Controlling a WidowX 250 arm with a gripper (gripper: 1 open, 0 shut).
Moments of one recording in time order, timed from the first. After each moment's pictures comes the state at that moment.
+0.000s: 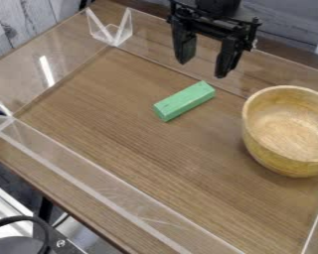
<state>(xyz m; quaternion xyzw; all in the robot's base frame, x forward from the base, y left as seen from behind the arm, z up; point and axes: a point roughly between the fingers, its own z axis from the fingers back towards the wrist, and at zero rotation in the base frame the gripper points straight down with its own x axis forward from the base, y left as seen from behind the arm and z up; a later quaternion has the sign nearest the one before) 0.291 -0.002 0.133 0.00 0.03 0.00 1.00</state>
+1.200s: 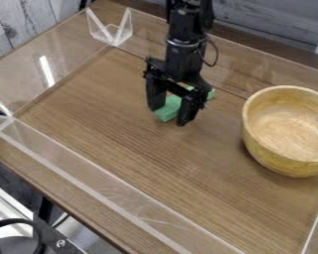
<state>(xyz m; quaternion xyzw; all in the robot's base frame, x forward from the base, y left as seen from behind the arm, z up) 0.295 0.046 0.035 0.01 0.08 -0.03 1.00</state>
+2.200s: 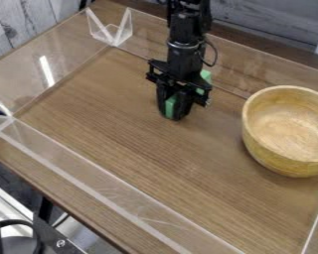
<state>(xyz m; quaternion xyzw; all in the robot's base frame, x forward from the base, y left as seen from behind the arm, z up) 0.306 0.046 0.021 0.00 0.08 -0.04 1.00</state>
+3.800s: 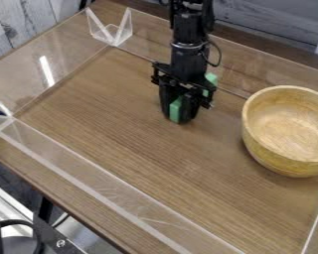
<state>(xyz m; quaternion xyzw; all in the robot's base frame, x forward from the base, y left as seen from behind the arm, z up) 0.305 0.035 0.022 -0.03 0.09 -0.05 0.99</state>
